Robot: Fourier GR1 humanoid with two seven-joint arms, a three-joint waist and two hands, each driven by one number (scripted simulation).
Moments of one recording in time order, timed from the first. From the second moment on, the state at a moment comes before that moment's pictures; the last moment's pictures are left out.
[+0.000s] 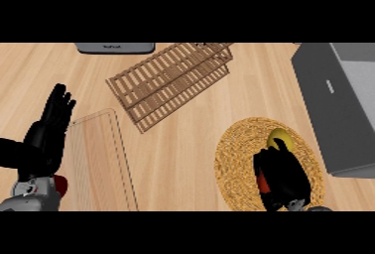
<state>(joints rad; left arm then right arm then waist) -0.08 0.18 0.06 -1.69 0.01 0.14 0.17 -0.08 -0.37 0.54 -1.68 1.04 0.29 0.52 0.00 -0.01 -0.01</state>
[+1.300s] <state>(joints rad) -0.09 0.16 0.07 -1.69 0.00 0.14 0.18 -0.41 0.00 0.49 -2.10 0.64 0.40 0.75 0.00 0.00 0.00</state>
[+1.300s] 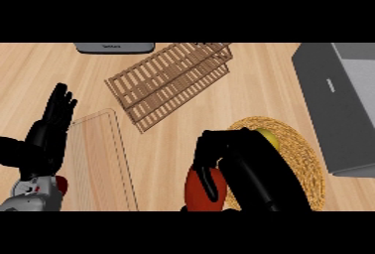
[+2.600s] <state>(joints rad) -0.07 0.14 0.06 -1.71 -0.02 0.12 0.18 -0.93 0.00 0.10 -1.29 0.65 0.03 0.42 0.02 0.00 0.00</state>
